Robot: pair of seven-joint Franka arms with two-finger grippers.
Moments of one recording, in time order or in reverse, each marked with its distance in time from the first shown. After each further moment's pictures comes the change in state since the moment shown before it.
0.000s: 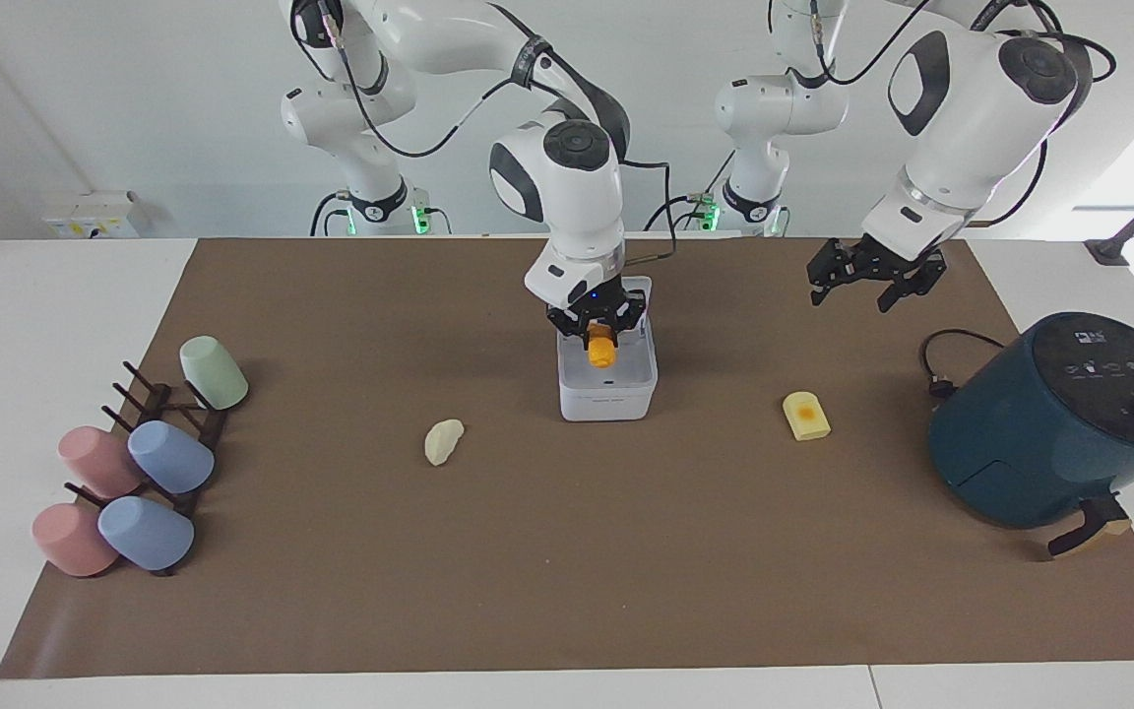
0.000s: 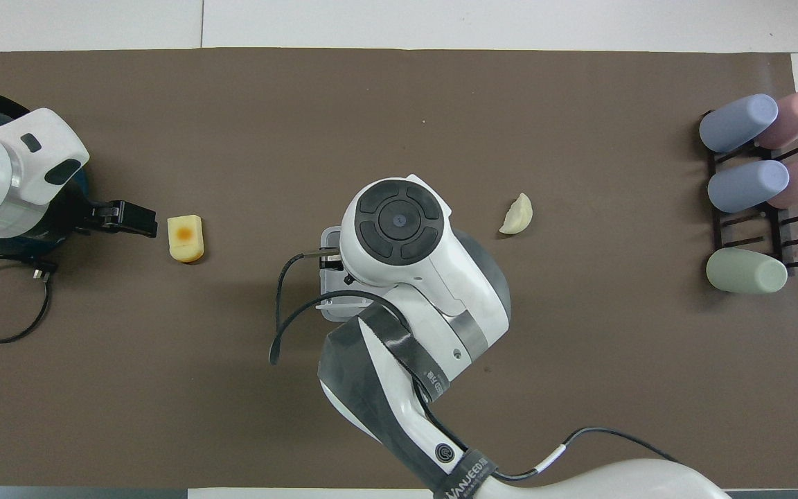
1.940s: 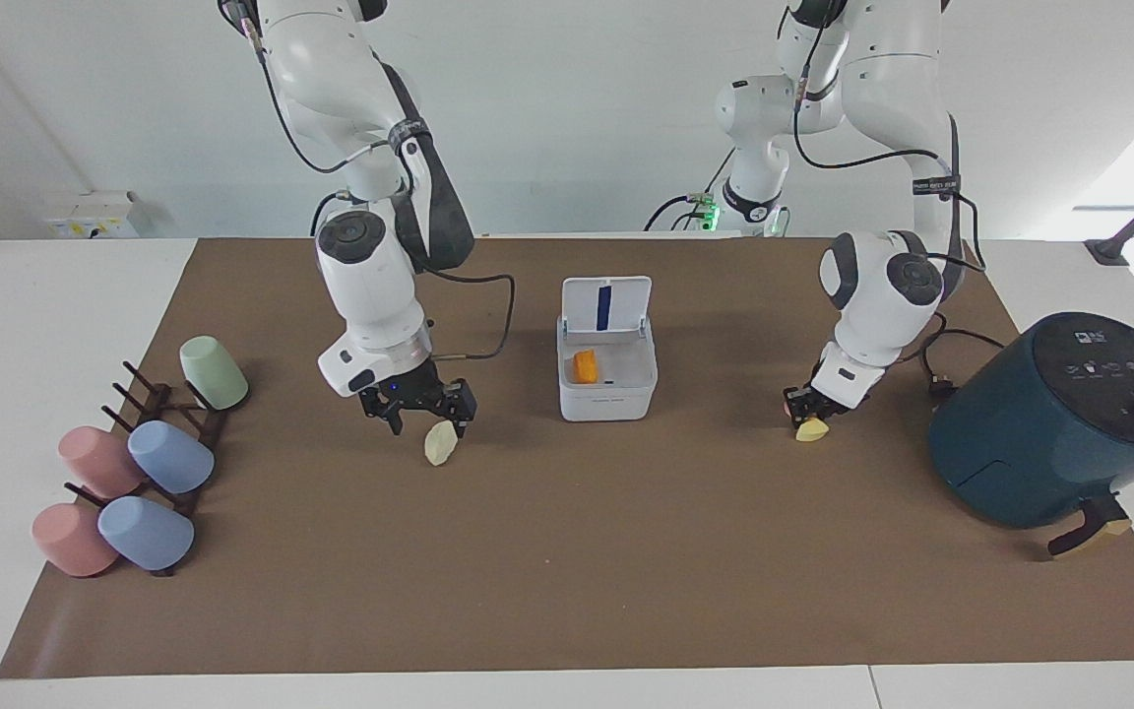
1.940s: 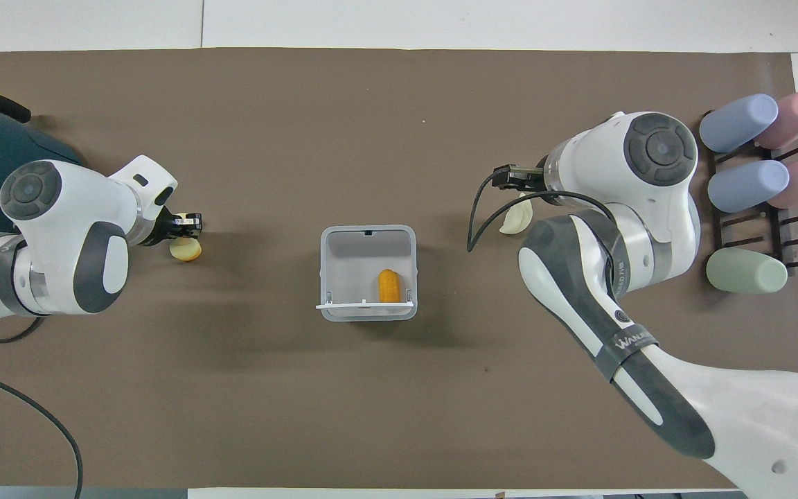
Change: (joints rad) left arm 0.005 0.257 -0.007 -0.227 0.048 0.537 -0.143; right arm -0.393 -0.036 -0.020 -0.264 -0.058 0.301 -0.235
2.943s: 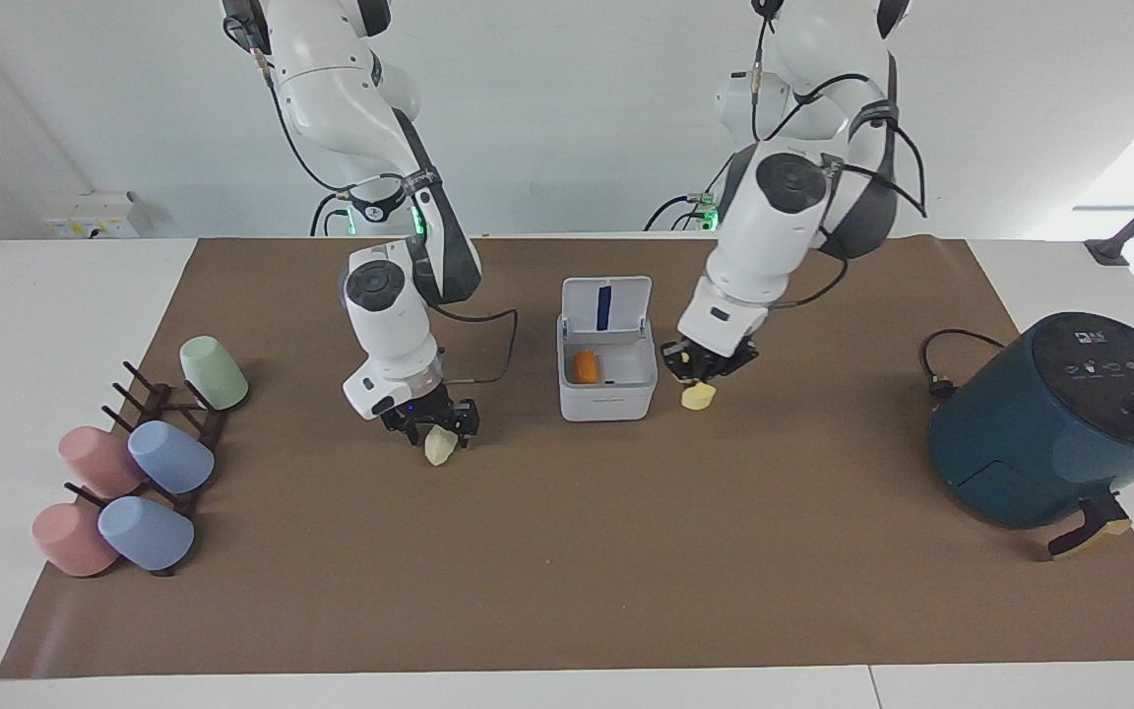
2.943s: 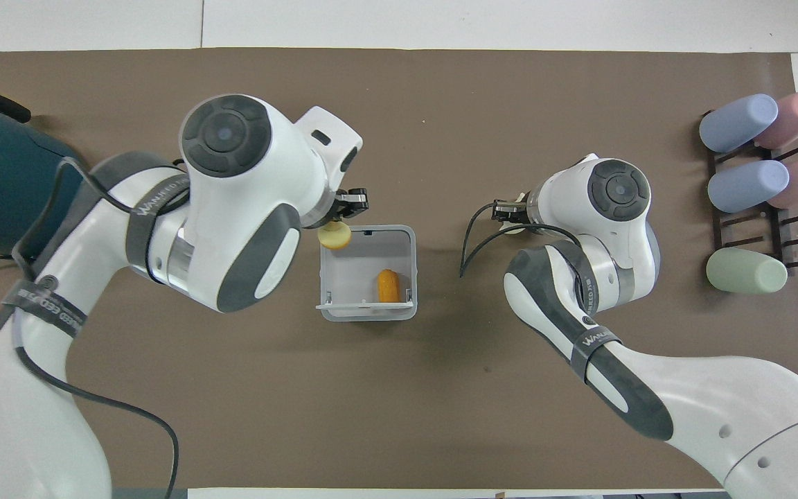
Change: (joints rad) left arm -0.469 0.038 -0.018 0.451 -0.006 -0.387 -0.487; right arm 0.005 0.049 0.006 -0.133 0.000 0.141 0.000
